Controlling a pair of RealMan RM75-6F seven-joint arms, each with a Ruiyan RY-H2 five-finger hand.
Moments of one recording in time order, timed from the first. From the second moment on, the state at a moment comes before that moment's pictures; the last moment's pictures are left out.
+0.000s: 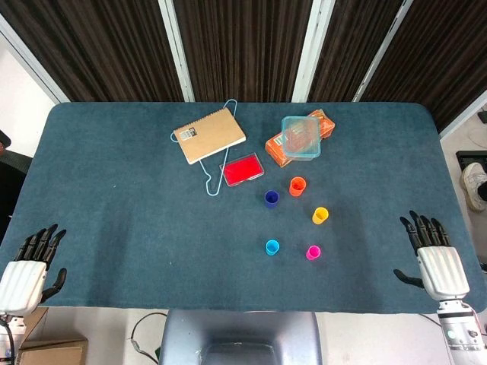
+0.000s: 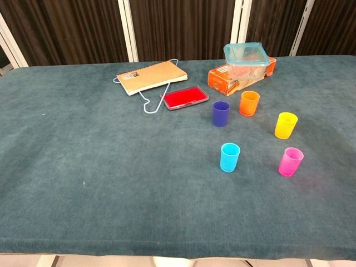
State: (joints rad) left arm -0.10 -1.14 -0.02 -1.59 1.55 1.49 0.10; right arm 0.10 -1.16 0.04 -1.60 -1.49 1.43 -0.17
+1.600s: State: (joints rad) left arm -0.14 -1.14 -0.02 -1.58 1.53 1.43 0.06; right arm 0.88 -1.64 0.28 -1.14 -1.01 0.77 -0.50
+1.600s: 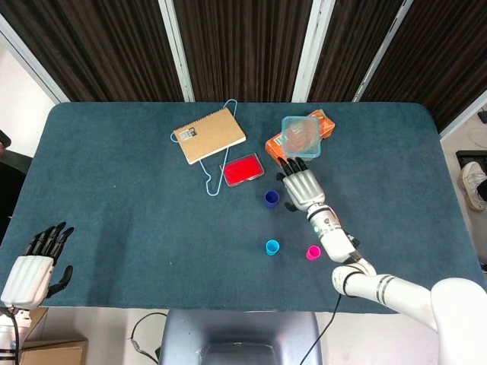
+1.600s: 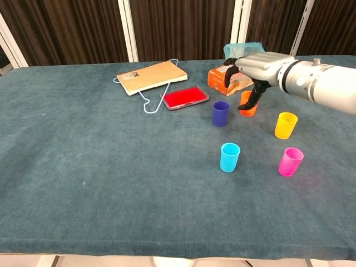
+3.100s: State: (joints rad) left arm -0.16 -1.13 -0.01 -1.59 1.54 1.41 0.05; right arm 0.83 -1.56 0.26 -1.16 -1.03 0.95 -0.45
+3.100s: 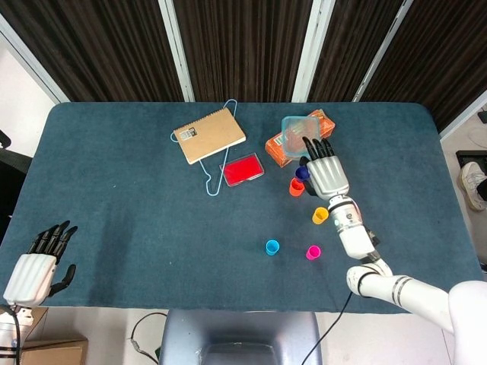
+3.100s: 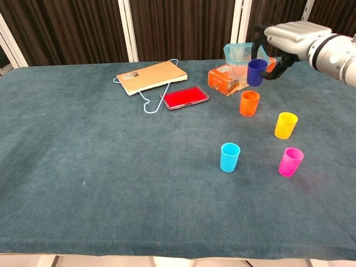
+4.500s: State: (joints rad) left arm -0.16 -1.14 0.00 -1.58 1.56 1.42 0.05; right arm 0.60 -1.30 0.01 -1.49 -1.32 1.00 -0.25
